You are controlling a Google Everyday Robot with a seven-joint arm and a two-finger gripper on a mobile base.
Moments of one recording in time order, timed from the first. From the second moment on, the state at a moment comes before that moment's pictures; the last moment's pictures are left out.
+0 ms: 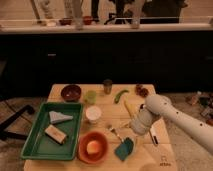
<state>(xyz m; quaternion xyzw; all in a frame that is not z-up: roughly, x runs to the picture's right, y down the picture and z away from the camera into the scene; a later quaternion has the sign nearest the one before) 0.121 0.267 0.742 -0.40 -0.34 -0.09 0.84</state>
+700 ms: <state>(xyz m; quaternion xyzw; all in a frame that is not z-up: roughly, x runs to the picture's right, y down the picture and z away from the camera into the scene) 0.109 0.293 0.756 -0.40 -0.34 -0.13 0.84</state>
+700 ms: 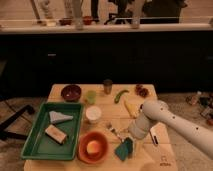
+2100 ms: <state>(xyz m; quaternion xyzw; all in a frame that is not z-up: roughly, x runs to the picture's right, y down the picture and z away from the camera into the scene) 0.118 0.311 0.774 -0.41 -0.36 -0.18 0.82</state>
